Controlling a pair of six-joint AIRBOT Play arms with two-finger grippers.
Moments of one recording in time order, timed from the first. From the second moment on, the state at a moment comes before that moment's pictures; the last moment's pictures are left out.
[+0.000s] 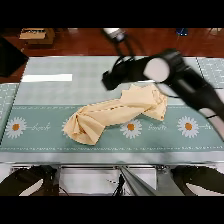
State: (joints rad) left arm -0.42 -0.96 1.76 1.67 -1.63 -1.67; right arm 0.60 -1.34 1.49 -1.40 0.92 1.47
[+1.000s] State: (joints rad) left arm -0.24 -0.98 0.69 1.27 -1.27 -1.55; right arm -0.42 -1.21 1.17 -1.22 1.14 1.31
